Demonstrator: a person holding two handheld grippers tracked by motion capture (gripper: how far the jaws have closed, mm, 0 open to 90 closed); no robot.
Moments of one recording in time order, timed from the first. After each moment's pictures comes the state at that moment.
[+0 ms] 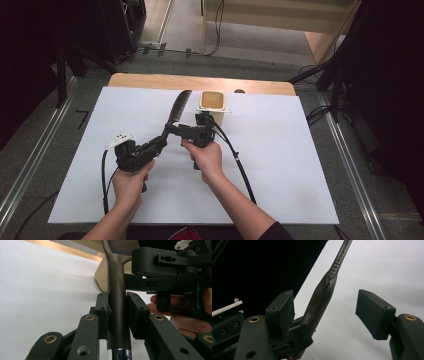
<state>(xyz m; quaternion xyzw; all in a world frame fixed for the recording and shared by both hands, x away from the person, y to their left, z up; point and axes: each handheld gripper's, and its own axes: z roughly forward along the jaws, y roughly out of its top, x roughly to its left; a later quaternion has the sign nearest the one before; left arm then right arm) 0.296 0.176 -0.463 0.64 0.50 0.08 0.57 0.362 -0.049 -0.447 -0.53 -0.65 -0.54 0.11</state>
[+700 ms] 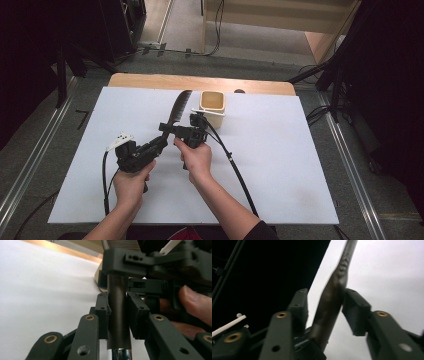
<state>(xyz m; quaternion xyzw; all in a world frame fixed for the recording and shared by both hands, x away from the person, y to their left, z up) 0.294 0.174 -0.463 0.64 0.50 0.09 0.57 0.366 -0.031 -0.457 -0.56 -0.61 -0.55 0.16</state>
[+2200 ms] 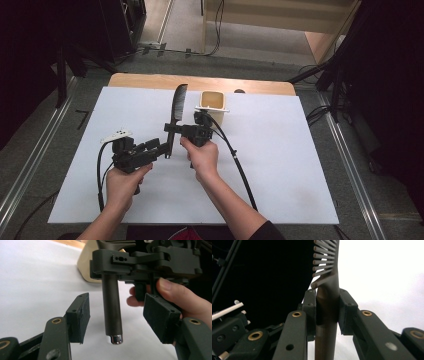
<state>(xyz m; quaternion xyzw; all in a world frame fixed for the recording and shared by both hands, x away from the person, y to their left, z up) 0.295 0.182 -0.440 0.69 0.47 0.00 0.55 0.367 -0.047 -0.447 -0.54 -0.63 -0.53 0.17</state>
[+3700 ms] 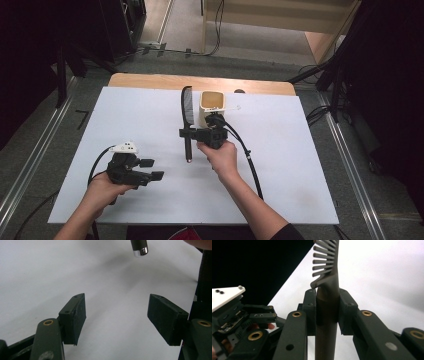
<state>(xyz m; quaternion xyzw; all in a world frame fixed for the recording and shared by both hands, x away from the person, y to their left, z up) 0.287 0.203 -0.463 0.84 0.34 -0.02 0.41 0.360 -0.085 -0.441 -0.47 -0.72 -0.50 0.10</state>
